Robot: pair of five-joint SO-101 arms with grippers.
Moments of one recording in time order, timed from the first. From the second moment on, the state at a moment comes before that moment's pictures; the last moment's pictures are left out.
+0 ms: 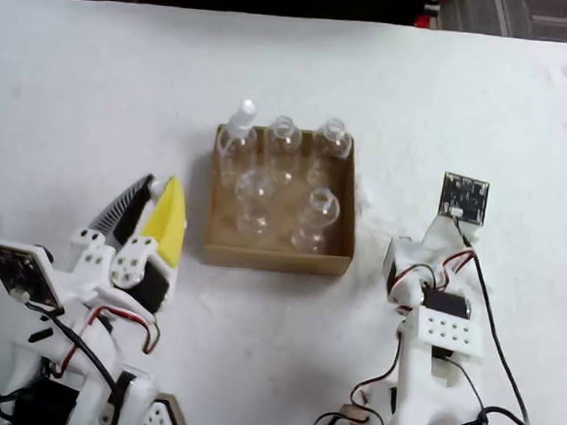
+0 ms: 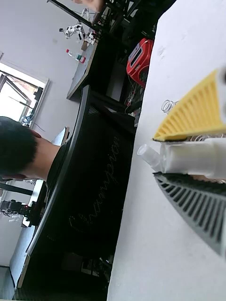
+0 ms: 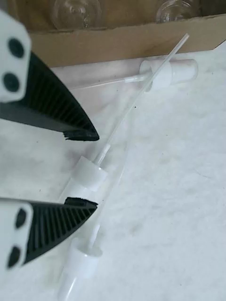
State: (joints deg) left arm 8.7 -104.7 68.0 49.9 21.1; right arm 7.7 -42.7 72.7 27.3 0.9
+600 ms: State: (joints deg) left arm 8.6 -104.7 68.0 29.1 21.1; right arm 7.7 -42.7 72.7 27.3 0.9
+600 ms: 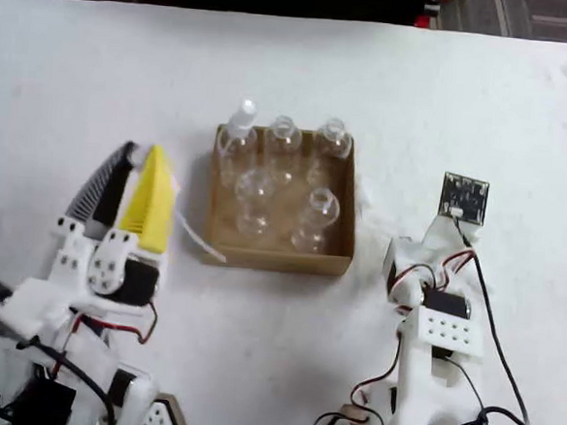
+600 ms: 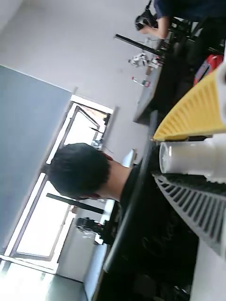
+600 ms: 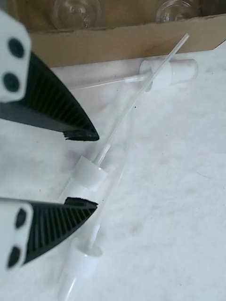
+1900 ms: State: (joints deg) left arm 25.4 -51.1 51.8 1.2 -3.5; right arm 7.7 -42.7 72.7 27.3 0.9
